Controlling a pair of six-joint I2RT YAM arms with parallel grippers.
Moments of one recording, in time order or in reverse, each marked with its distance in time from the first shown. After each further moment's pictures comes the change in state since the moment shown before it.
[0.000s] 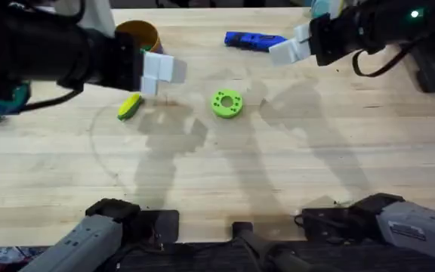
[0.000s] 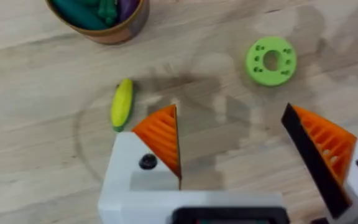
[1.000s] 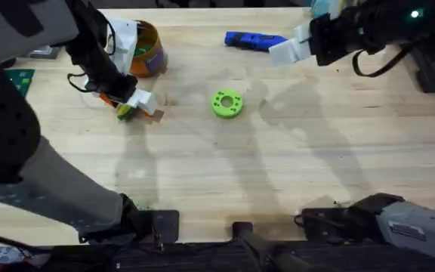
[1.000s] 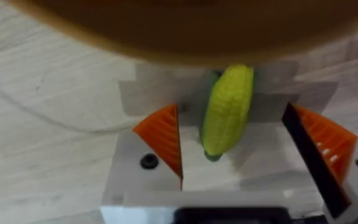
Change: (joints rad) left arm 0.358 0.781 0.015 0.076 -0.069 0.480; right arm 0.000 0.000 0.000 -0.002 0.000 0.000
